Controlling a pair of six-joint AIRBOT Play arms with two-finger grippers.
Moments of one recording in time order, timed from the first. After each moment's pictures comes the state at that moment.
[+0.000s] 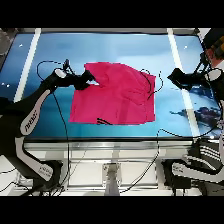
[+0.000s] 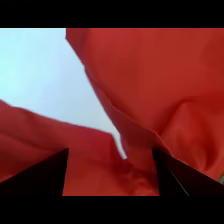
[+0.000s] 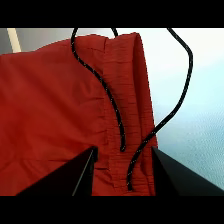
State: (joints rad) left arm -0.16 -1.80 1.39 0.68 -0.66 -1.60; right arm -0.24 -1.36 1.18 -1.03 0.87 1.56
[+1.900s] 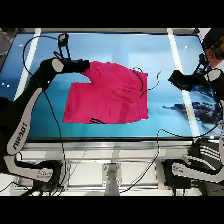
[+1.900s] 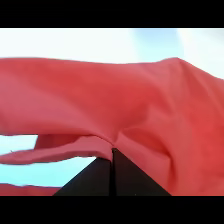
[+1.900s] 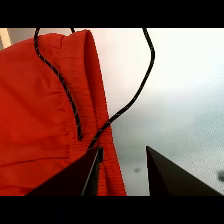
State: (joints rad) left arm -0.25 -1.58 1.52 1.39 -0.64 -1.61; right arm -0.24 -1.36 1.18 -1.07 0.90 1.56
